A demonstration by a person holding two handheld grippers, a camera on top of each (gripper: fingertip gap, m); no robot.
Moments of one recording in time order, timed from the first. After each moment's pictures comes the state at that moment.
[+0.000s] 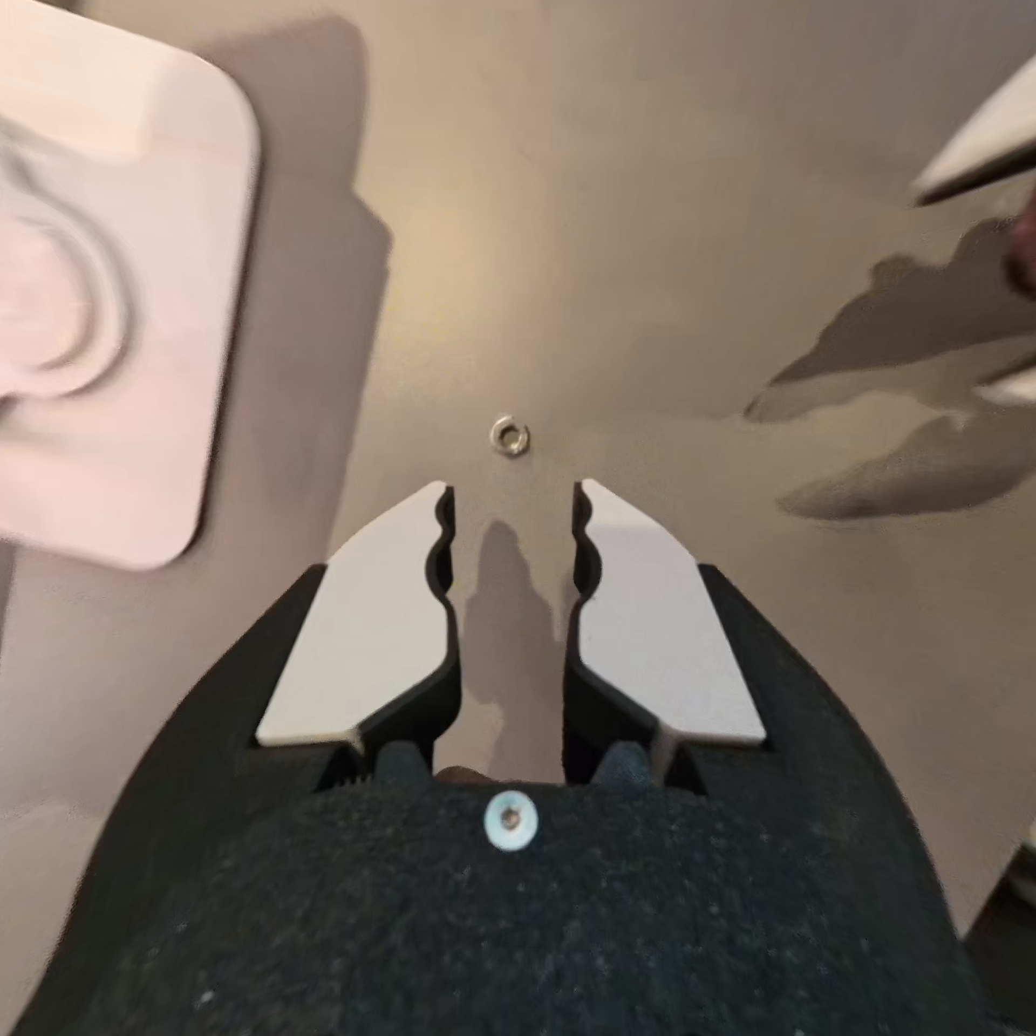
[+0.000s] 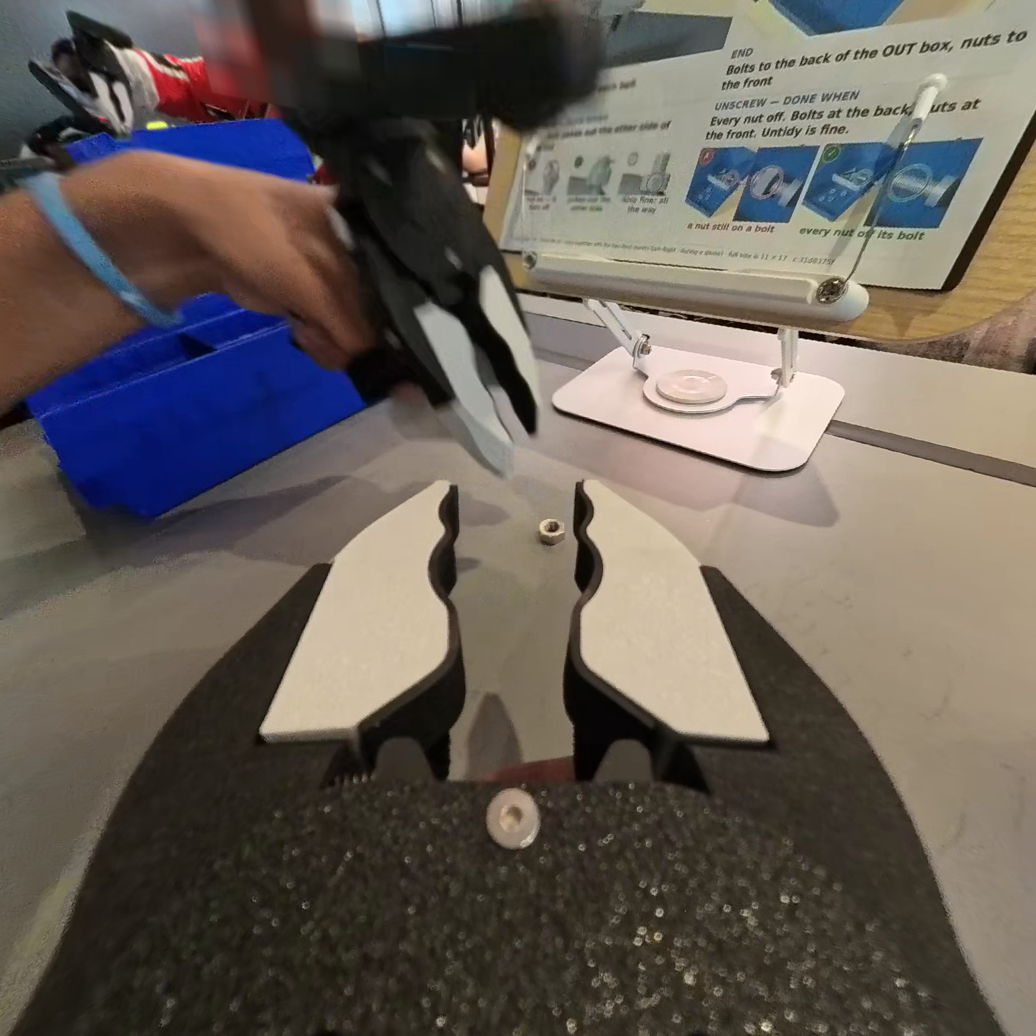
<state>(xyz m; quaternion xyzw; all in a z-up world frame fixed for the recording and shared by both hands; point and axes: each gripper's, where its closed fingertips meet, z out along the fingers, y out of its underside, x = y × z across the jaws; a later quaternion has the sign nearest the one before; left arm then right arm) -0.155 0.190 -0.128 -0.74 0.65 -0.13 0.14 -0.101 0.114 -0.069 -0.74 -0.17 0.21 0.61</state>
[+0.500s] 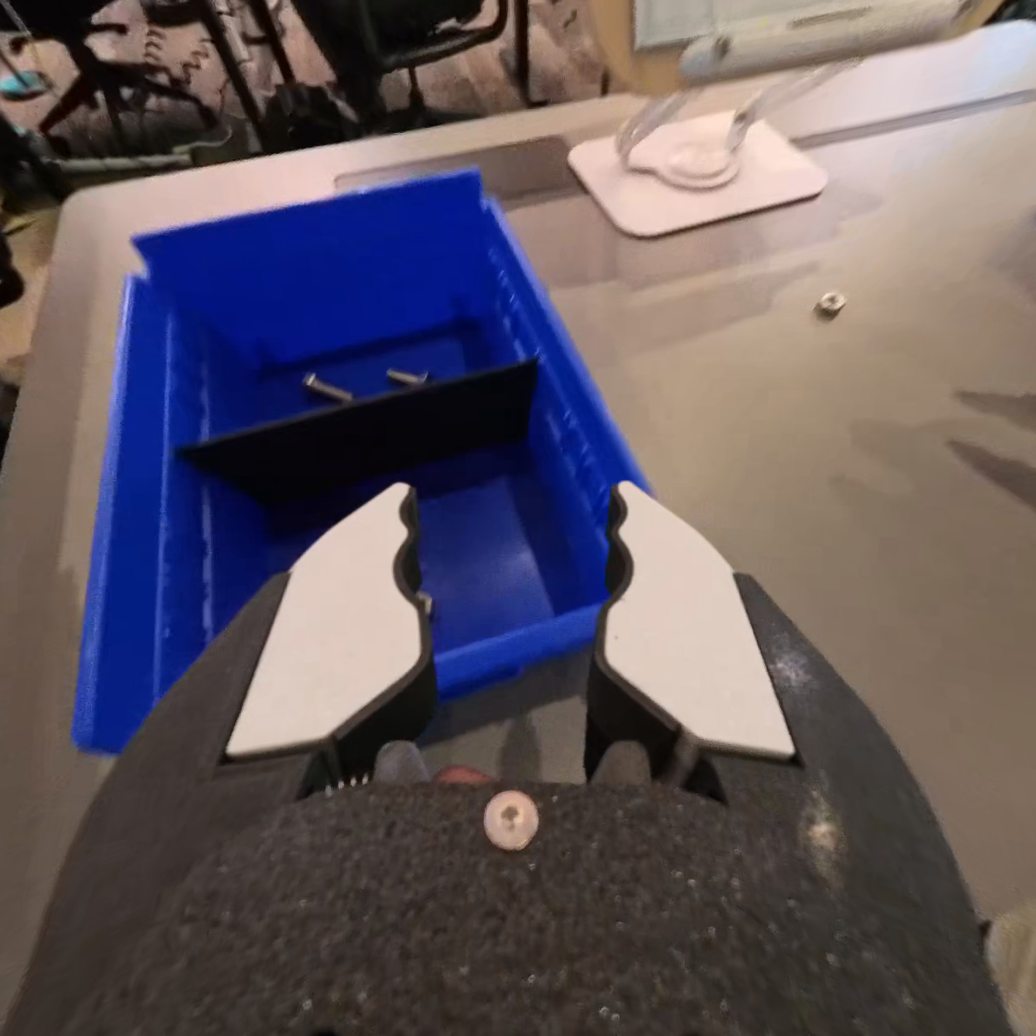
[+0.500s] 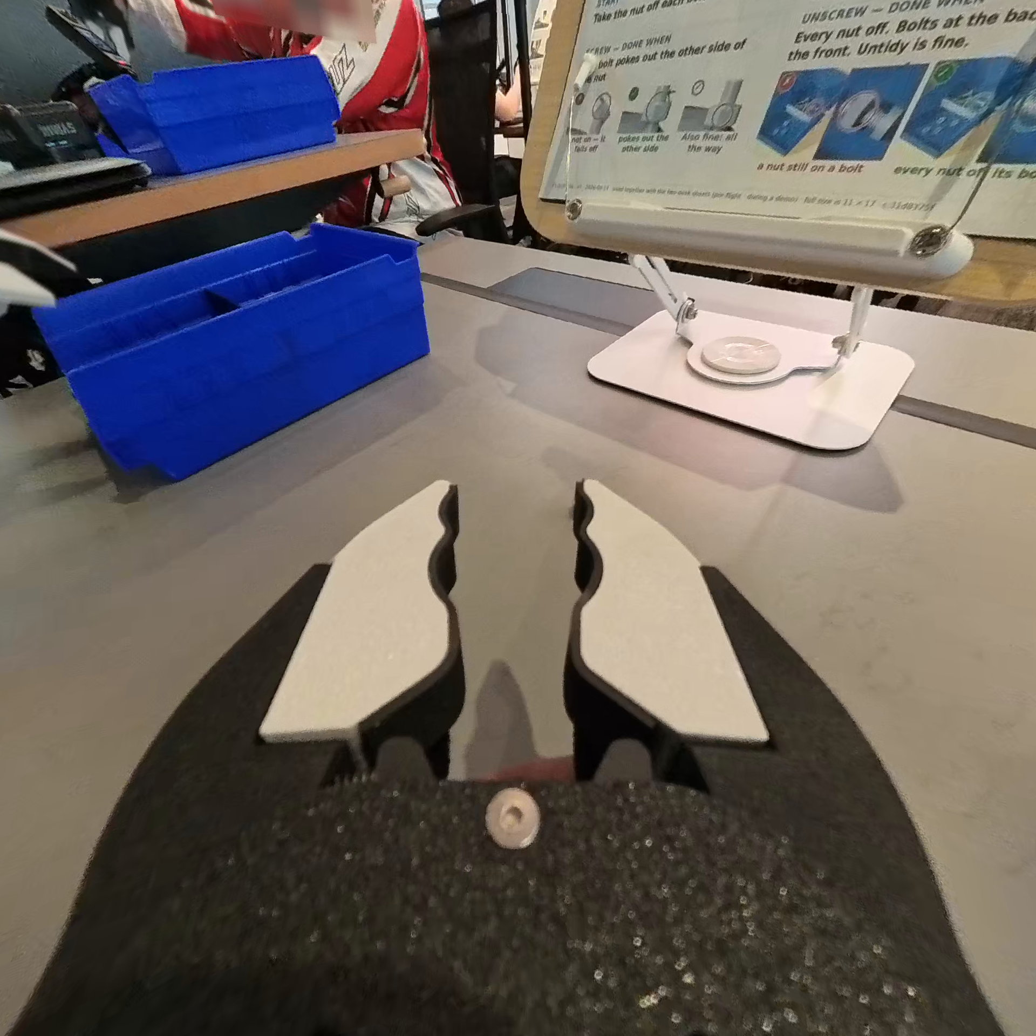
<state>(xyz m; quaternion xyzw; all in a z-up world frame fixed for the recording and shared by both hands) -0.474 0.109 -0.055 -0.84 0.22 -0.11 0.48 -0.118 0.109 -0.083 -0.75 -0.20 0.23 0.58</state>
